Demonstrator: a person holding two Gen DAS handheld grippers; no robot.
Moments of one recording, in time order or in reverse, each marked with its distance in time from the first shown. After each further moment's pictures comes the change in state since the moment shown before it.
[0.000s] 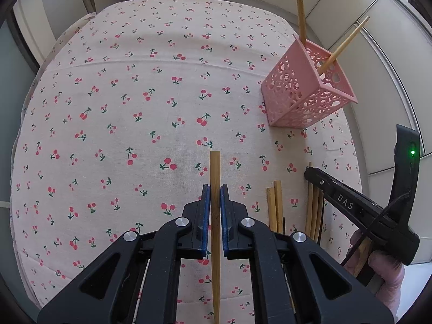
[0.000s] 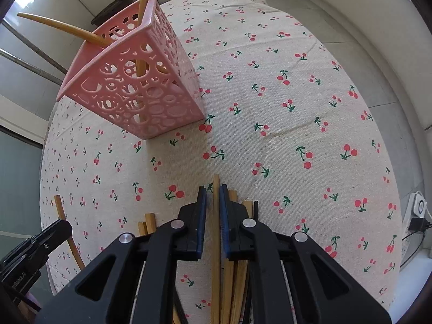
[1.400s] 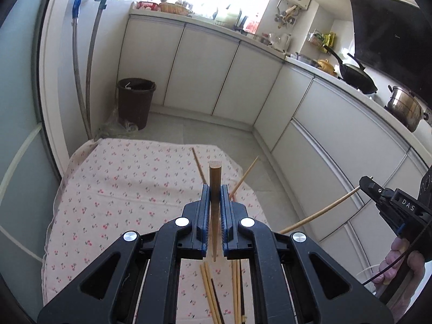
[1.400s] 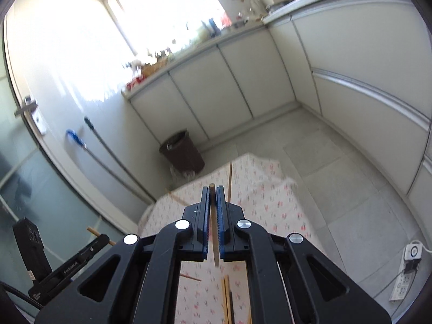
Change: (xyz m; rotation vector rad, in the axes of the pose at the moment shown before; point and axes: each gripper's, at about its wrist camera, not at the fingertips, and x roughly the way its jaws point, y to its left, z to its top) left arm -0.228 -0.051 0.003 0.075 -0.617 -0.171; right arm -0.317 -0.036 0.007 0.067 -0.694 0.284
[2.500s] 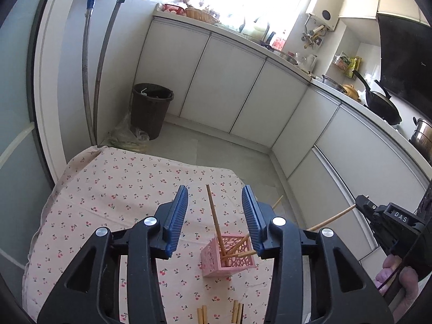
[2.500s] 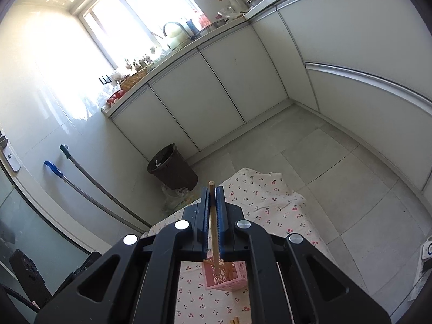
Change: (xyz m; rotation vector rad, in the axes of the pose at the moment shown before) left arm 0.063 0.021 0.029 -0.108 -0.060 0.084; right arm 0.109 -0.011 0.021 0.098 0.030 -0.038
